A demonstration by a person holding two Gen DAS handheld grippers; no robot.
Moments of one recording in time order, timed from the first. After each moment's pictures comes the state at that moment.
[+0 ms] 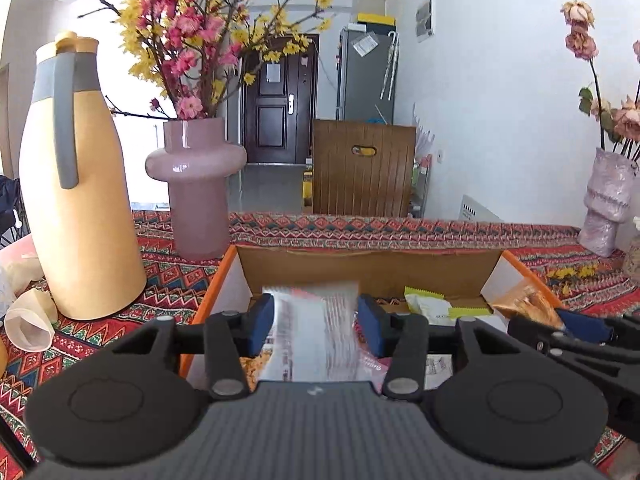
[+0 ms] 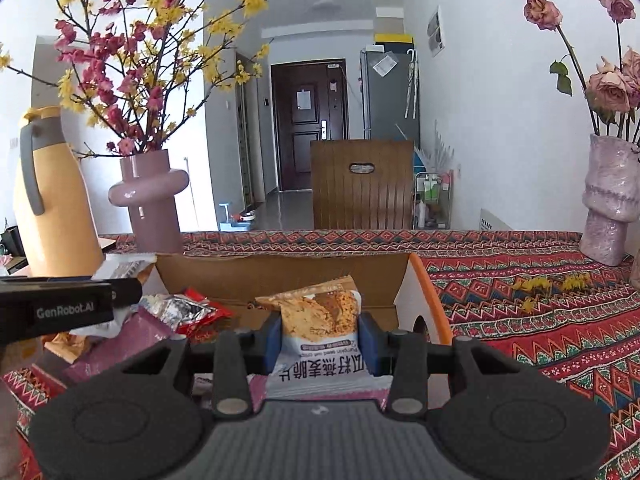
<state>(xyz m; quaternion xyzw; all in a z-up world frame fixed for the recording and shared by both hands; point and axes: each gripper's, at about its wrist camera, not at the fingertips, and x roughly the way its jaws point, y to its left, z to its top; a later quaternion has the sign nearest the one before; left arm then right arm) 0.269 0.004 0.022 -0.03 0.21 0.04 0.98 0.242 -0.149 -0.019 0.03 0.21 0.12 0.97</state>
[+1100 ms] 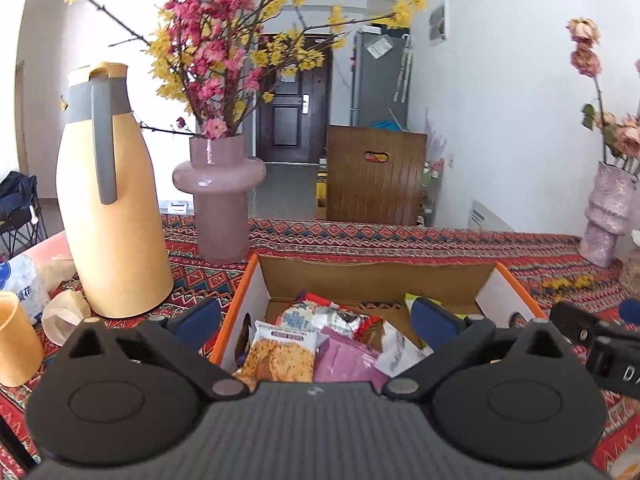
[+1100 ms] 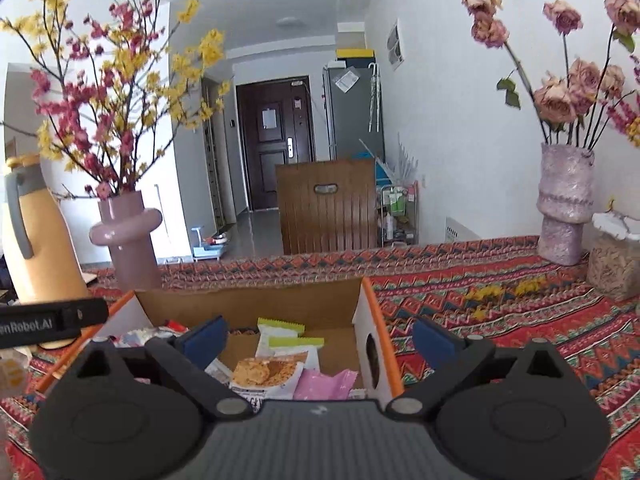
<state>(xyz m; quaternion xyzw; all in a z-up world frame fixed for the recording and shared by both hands) 0.235 -0.002 0.056 -0.03 0.21 0.06 0.97 0.203 -0.181 0.018 0.06 0.18 0.07 0.98</state>
